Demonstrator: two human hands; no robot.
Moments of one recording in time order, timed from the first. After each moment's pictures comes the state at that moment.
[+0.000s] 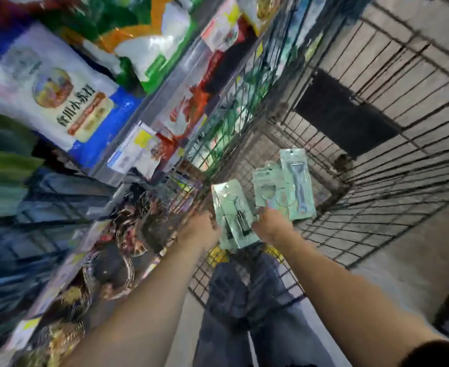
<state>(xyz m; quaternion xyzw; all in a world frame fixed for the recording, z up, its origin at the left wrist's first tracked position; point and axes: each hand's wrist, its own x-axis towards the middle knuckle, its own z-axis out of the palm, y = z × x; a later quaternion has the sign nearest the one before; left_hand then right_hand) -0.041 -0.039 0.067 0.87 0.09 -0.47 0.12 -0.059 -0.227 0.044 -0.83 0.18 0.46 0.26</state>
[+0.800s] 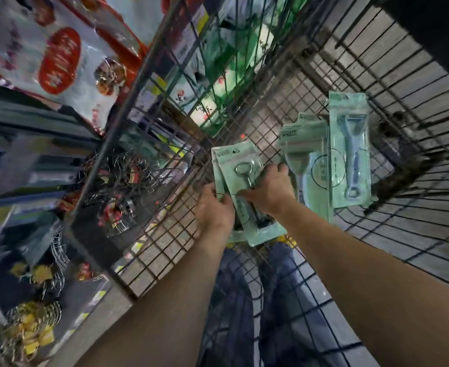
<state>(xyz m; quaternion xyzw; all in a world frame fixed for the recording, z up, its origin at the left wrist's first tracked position) -0.063 -0.058 -0.128 0.82 0.37 -0.29 0.32 -0.032 -0.183 -0.139 -0.84 0.21 0.42 0.27</state>
